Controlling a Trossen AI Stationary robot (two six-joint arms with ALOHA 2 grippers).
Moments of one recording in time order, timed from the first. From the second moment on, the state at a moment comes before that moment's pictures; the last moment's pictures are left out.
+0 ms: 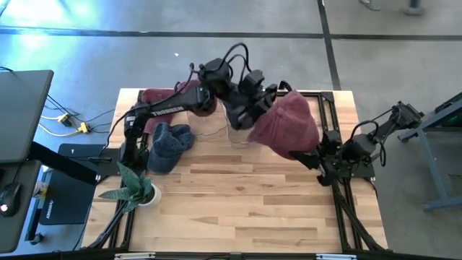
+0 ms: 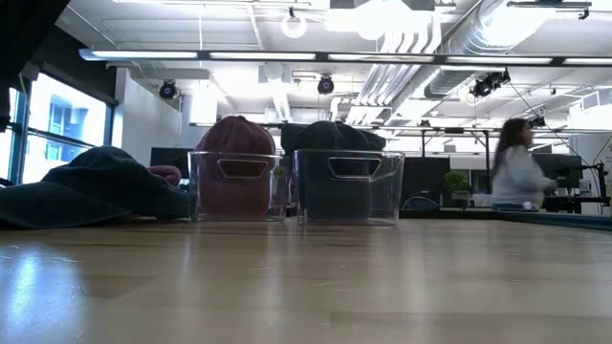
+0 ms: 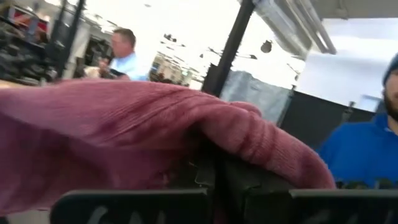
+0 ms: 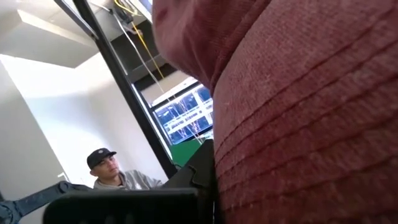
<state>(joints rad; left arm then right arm) 0.15 1.96 2.20 0.18 0.76 -0.61 0.56 0.81 0.59 0.61 0.53 0.34</state>
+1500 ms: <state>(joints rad) 0.44 1.99 2.20 0.09 1.16 -0.58 0.56 0.85 0.59 0.56 0.60 0.42</state>
